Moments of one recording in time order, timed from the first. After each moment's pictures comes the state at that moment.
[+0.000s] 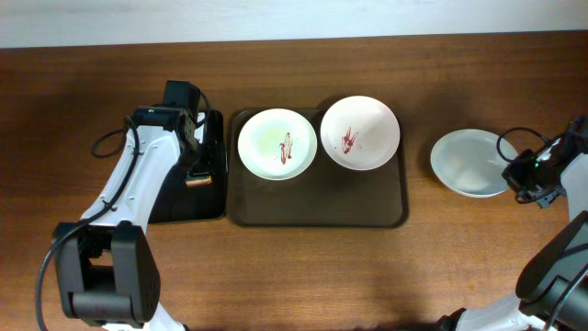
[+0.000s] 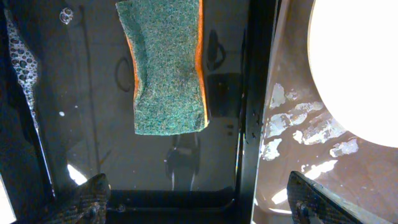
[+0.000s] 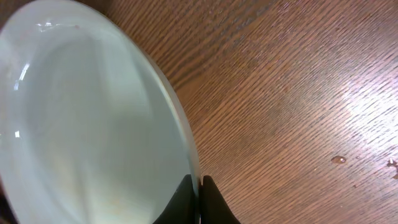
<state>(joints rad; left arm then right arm) -0.10 1.81 1.40 -1.01 -0.03 -0.16 -0.60 1.77 1.23 -0.79 -0.12 0.28</state>
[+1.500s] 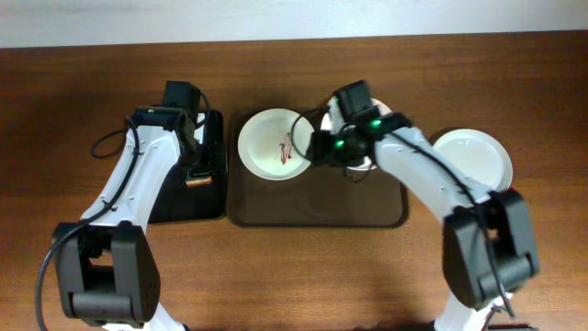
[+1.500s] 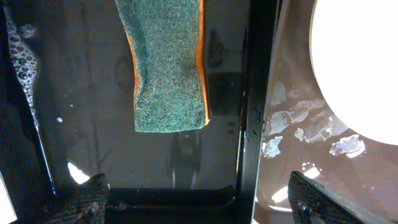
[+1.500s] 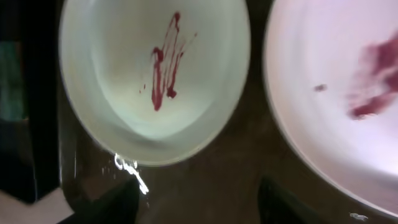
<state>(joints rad) -0.10 1.81 1.40 -1.02 -0.03 -0.16 0.40 1.90 1.37 -0.62 -0.29 0.43</state>
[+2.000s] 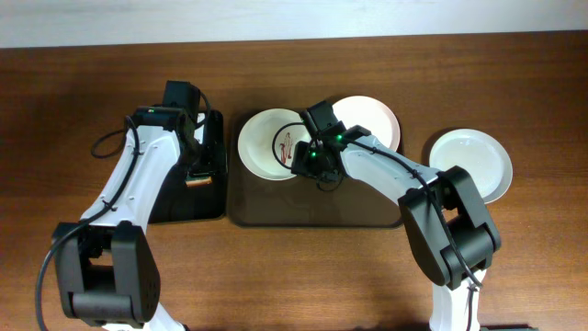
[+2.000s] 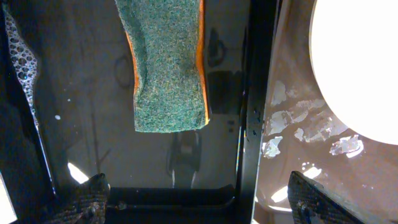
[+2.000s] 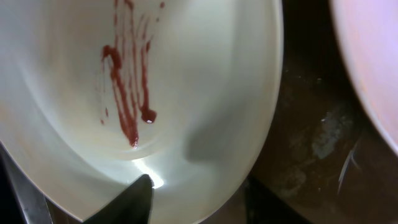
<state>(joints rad) -0.10 1.81 1.40 -1.02 -0.03 -0.16 0.50 2.06 1.37 -0.49 -0.21 0.71</state>
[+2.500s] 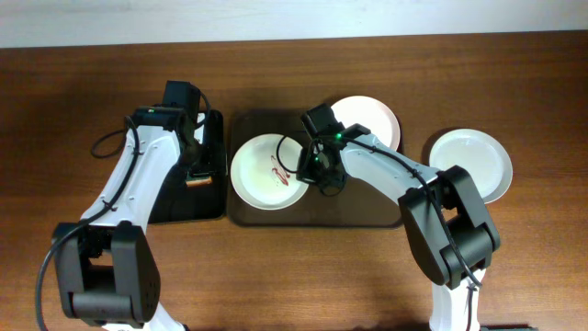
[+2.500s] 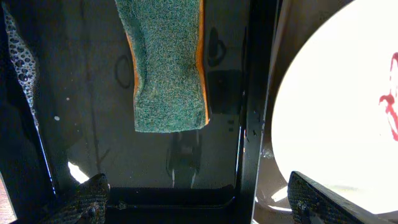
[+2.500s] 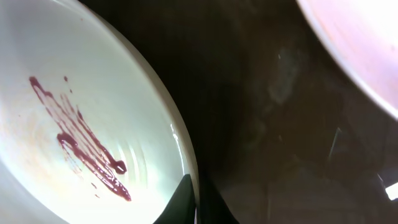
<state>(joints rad) -0.10 1.81 1.40 -1.02 -0.03 -0.16 0.50 2.06 1.39 -0.65 -0.20 0.73</state>
